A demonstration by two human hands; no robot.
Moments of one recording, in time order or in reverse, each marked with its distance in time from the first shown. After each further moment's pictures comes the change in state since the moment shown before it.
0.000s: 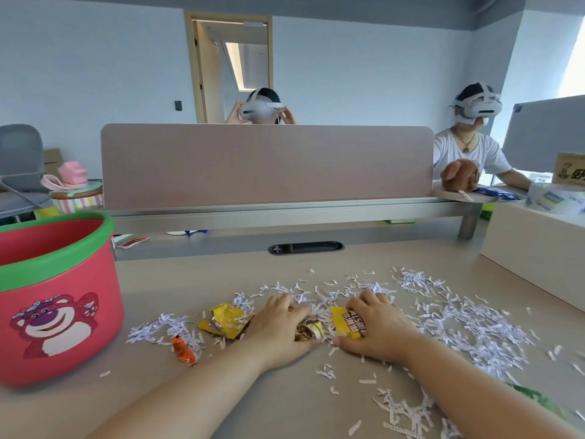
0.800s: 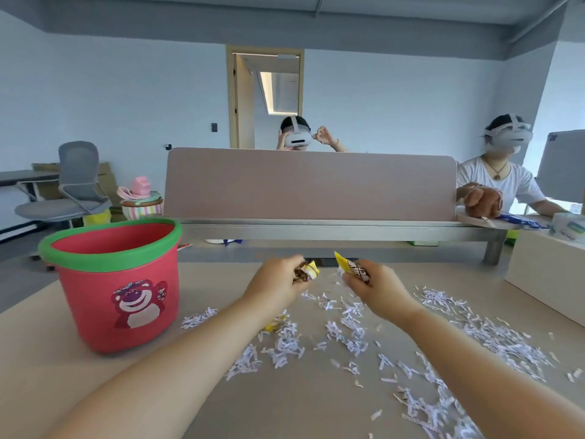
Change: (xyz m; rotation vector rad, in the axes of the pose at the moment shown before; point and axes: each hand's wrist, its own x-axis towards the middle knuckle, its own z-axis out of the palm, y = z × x) left_hand -0.046 -0.003 -0.104 -0.321 0.481 -0.029; right_hand -0.003 -0.072 -0.072 0.571 0.320 -0.073
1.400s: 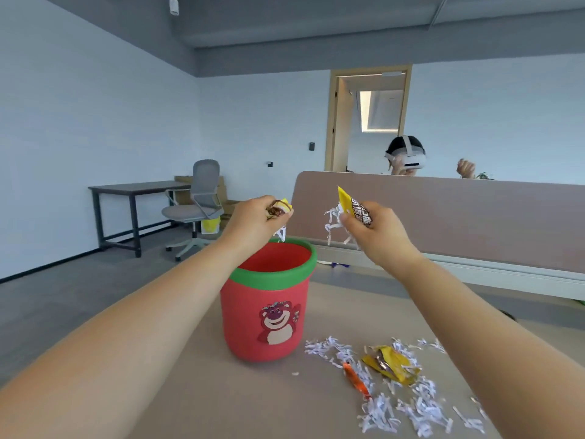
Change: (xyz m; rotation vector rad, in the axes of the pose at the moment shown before) left_hand -0.006 -0.123 -0.219 0.134 0.406 -0.205; right_hand 0.096 -0.210 0.089 0.342 -0.002 -0.348
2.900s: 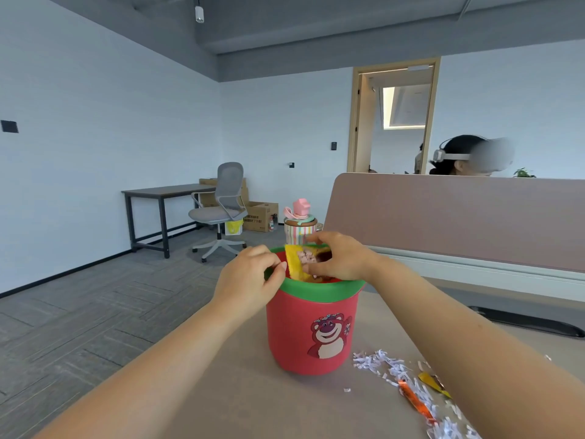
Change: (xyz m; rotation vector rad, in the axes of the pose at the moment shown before) left_hand -0.066 -0.072 -0.031 0.271 0.016 0.036; right_hand 0.037 -0.013 0.115 -0.299 -0.564 -0.030
